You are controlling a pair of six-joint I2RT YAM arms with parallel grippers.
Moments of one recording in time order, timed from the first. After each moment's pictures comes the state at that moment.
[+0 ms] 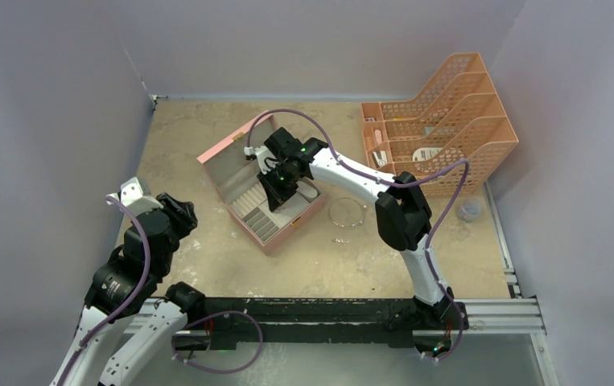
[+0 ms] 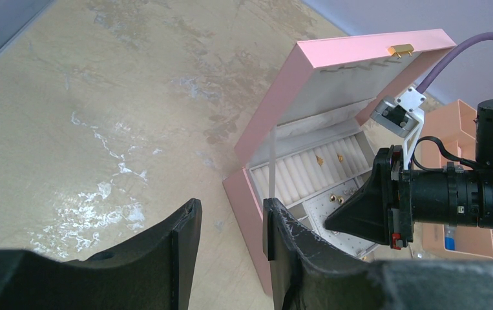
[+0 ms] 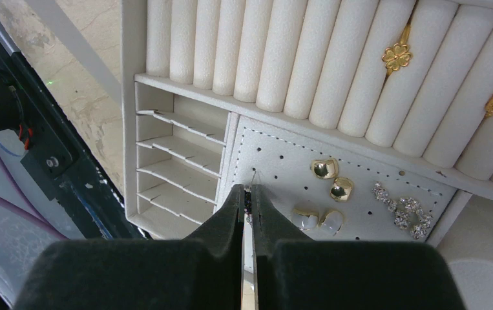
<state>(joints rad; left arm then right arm) -0.48 0.42 0.86 -0.86 -0.61 -0.72 0.83 2.16 1.90 -0.83 -0.41 0.07</state>
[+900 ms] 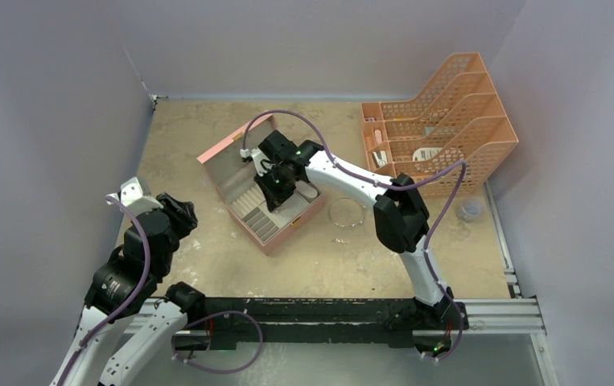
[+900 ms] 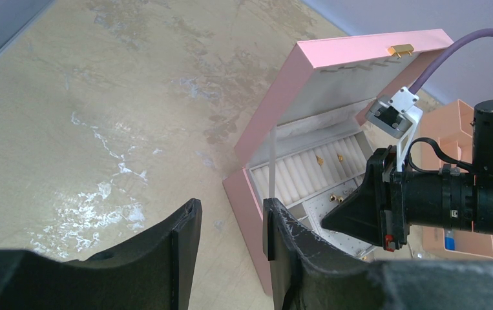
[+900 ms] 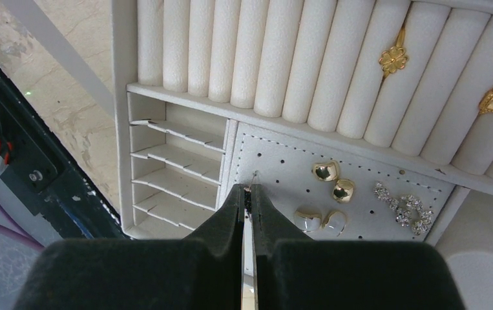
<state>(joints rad) -0.48 0.42 0.86 -0.86 -0.61 -0.72 0.87 2.17 1.91 -0.84 -0.32 0.09</state>
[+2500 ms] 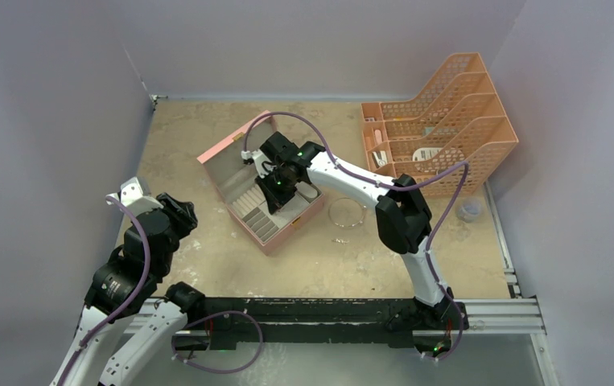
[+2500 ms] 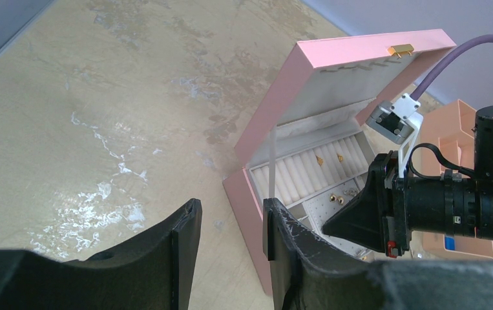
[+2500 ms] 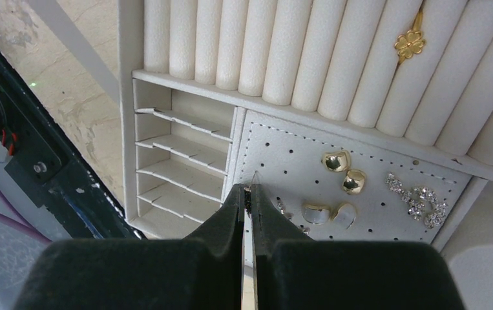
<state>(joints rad) -0.48 0.42 0.86 -0.86 -0.61 -0.72 0.87 2.14 1.88 -0.84 -0.34 0.08</state>
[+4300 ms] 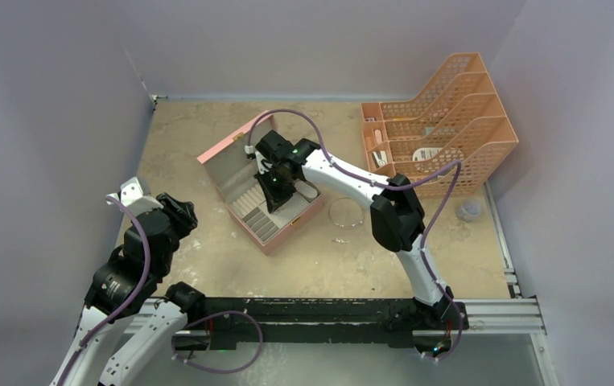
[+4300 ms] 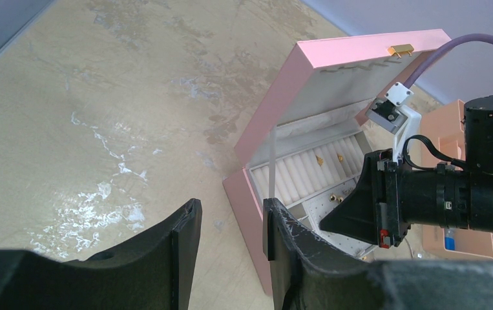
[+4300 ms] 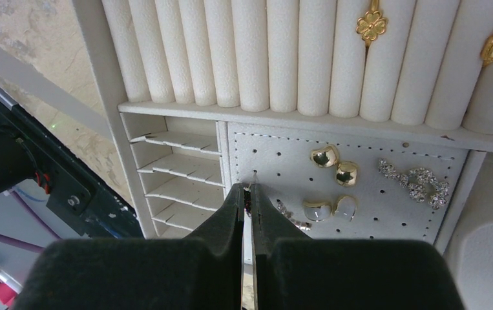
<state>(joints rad) -0.48 0.42 0.86 -0.86 -0.61 -0.72 0.86 2.20 1.98 -0.92 -0.26 0.28</state>
